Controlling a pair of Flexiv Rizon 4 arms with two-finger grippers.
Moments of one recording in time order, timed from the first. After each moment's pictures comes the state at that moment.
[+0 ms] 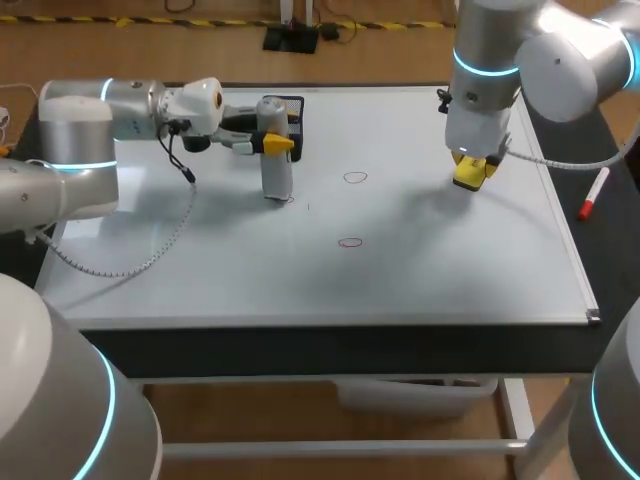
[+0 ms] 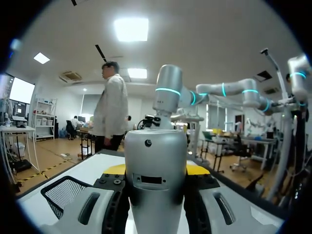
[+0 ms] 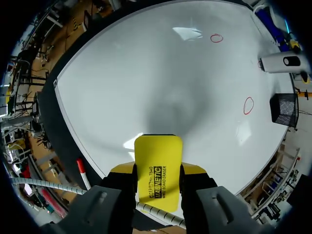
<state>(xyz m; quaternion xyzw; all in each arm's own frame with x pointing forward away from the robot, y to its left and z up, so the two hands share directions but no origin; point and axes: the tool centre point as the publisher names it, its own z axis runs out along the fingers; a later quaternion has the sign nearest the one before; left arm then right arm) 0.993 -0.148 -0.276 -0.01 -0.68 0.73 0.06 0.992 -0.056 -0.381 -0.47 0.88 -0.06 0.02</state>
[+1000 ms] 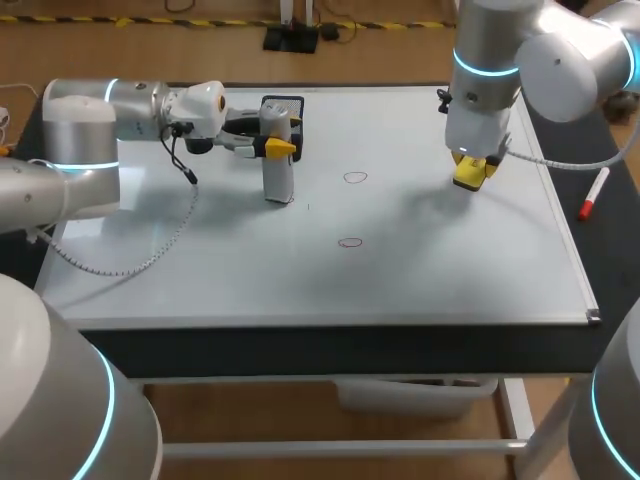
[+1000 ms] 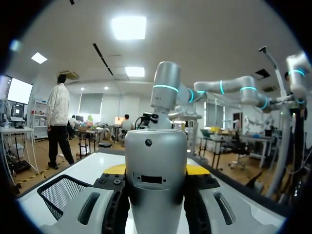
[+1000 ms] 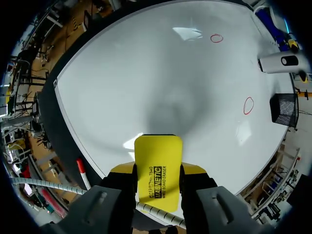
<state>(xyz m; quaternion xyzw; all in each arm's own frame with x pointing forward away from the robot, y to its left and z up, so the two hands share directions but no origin) 0.990 -0.151 -0.282 -0.02 -0.68 0.73 0.07 0.992 -0.056 -0.381 -0.47 0.88 -0.06 0.02</state>
